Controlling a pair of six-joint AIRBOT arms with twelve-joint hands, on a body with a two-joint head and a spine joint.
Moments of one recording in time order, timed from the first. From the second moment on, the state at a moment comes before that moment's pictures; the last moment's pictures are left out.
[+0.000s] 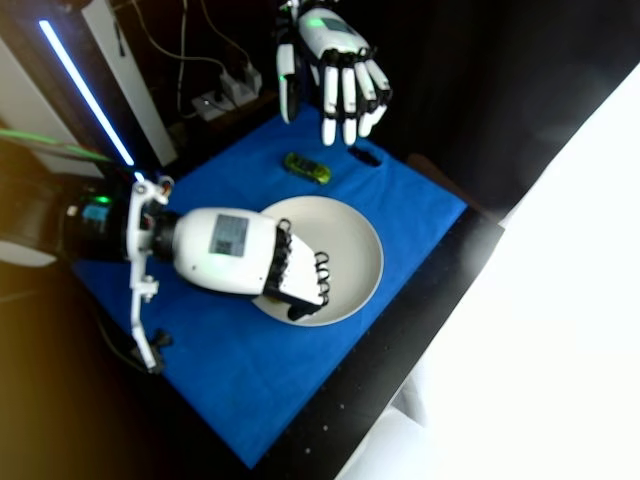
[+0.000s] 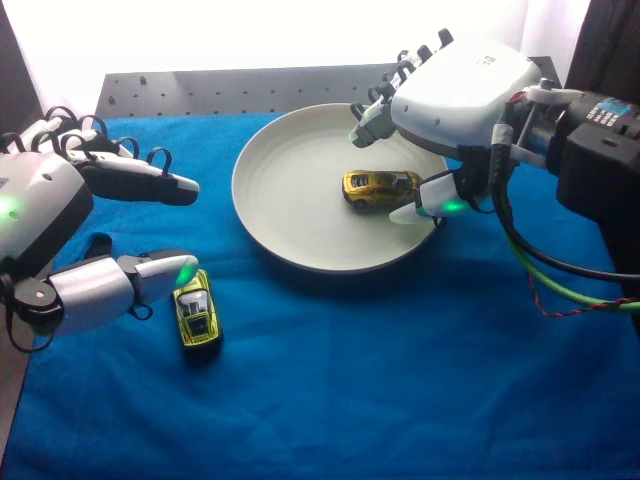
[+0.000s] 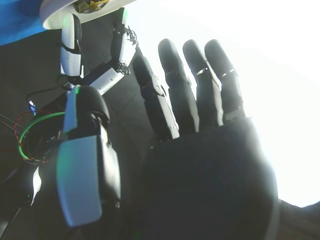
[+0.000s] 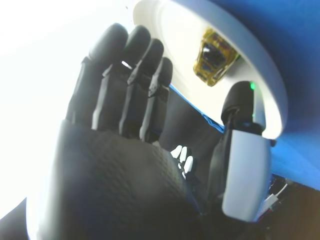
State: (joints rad) left arm 1.07 -0.83 0.78 -0.44 -1.17 1.26; right arm -0.55 -1.30 1.35 0.12 0.37 -1.29
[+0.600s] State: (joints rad) left arm 1.07 -0.83 0.78 -0.44 -1.17 1.26; right arm -0.55 -1.32 1.37 0.12 0.36 -1.29
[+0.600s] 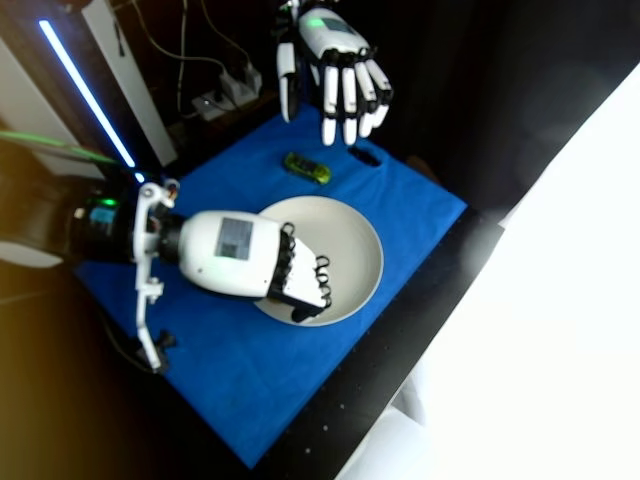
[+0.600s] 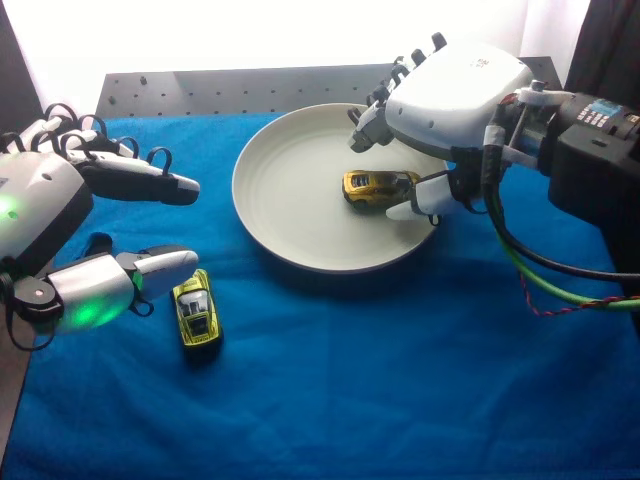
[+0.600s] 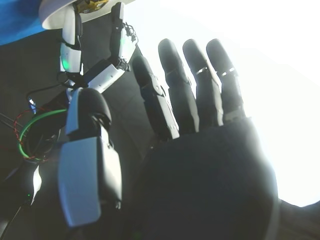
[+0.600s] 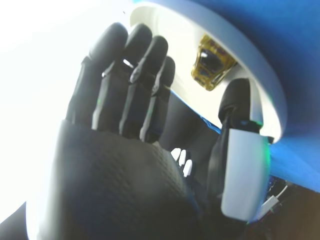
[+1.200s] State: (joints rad) left arm 1.07 -0.83 0.78 -0.45 -1.18 1.26; right arm -0.55 -1.34 1.39 0.12 0.34 -1.29
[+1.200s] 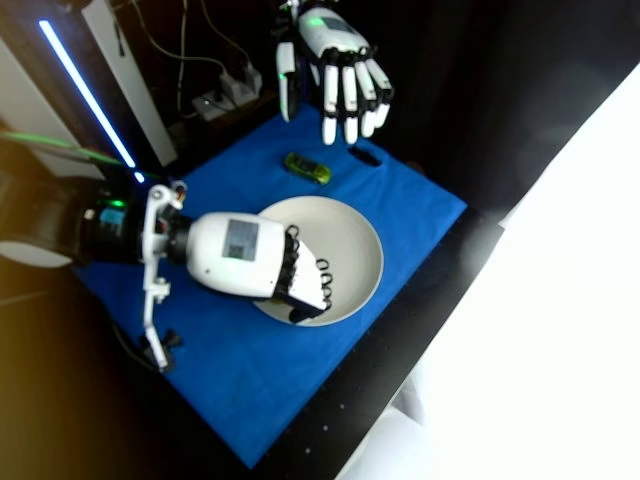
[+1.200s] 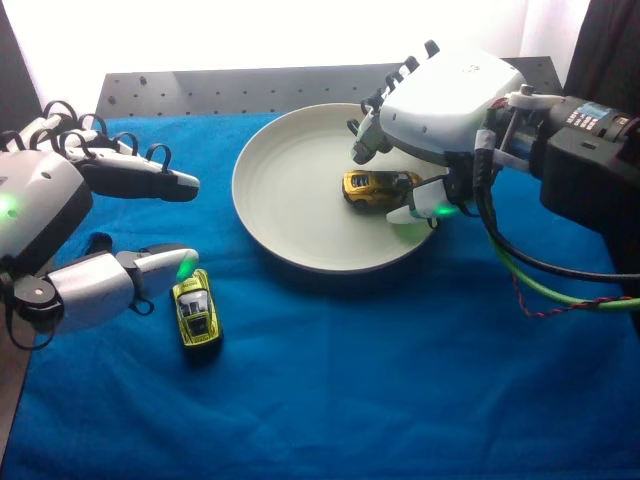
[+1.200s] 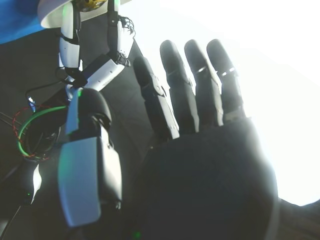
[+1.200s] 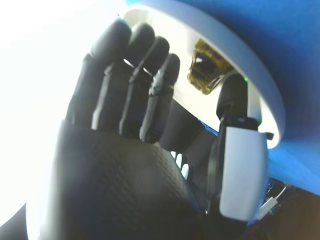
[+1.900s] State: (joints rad) left arm 1.07 -0.83 0.78 -0.44 -1.19 1.26; right arm -0.55 -1.36 1.41 0.13 0.33 -1.29
